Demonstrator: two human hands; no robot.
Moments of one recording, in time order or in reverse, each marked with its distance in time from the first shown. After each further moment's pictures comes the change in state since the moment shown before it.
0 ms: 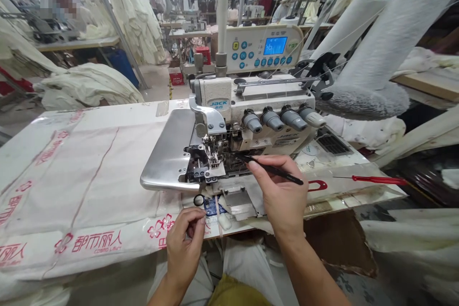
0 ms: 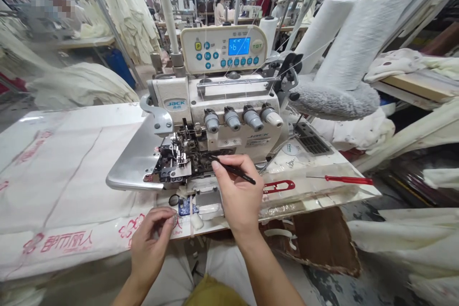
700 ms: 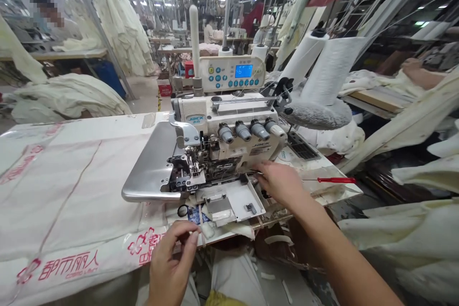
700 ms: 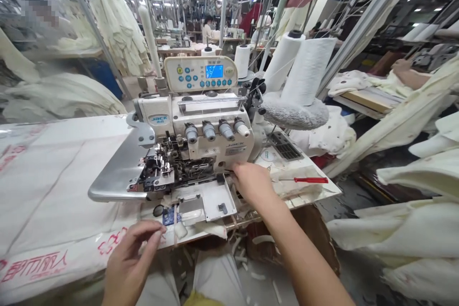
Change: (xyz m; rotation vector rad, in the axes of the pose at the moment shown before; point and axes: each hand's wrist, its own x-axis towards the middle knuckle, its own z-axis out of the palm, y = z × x) left_hand 0.003 0.041 -0.007 -0.082 -0.041 -0.041; right_hand 0.069 0.016 -0.078 -1.291 -0.757 -0.236
